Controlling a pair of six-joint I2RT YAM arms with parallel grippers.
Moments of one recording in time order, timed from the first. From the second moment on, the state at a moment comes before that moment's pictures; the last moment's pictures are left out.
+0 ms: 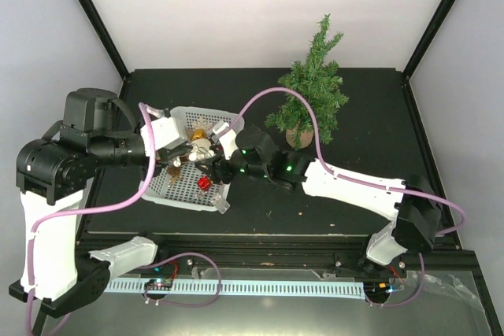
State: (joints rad) left arm -0.35 1.11 1.93 -1.54 0.60 0.65; right arm 1.11 1.55 1.27 -0.08 -0.09 0.27
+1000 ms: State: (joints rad) left arm -0.35 0.90 1.44 -1.37 0.53 0.67; right arm 1.11 1.28 1.23 -0.20 0.13 0.19
